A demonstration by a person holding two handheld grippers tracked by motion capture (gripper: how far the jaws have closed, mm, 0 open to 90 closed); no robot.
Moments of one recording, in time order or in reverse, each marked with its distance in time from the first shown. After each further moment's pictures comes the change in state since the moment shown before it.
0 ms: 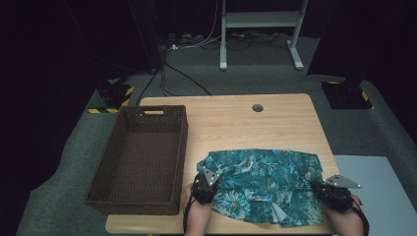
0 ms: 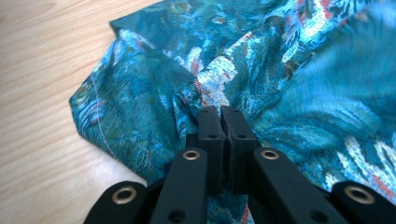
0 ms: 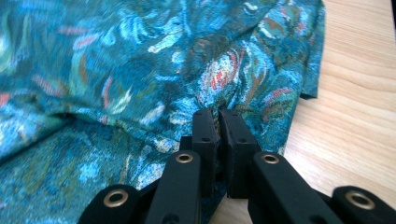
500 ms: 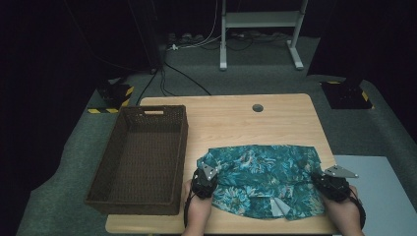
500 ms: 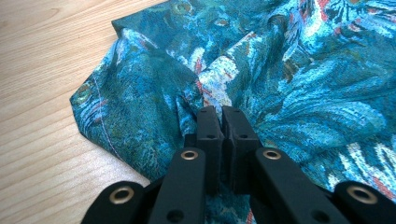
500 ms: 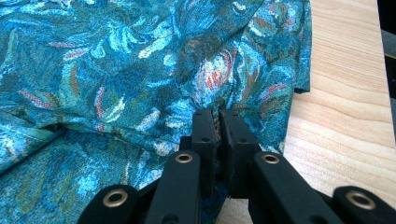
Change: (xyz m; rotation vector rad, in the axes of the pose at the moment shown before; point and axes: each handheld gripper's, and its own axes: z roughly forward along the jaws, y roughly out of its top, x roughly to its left) left arm 0.007 0.011 0.013 -0.004 0.003 -0.031; right arm -0.014 0.018 0.022 0.001 -0.027 0.010
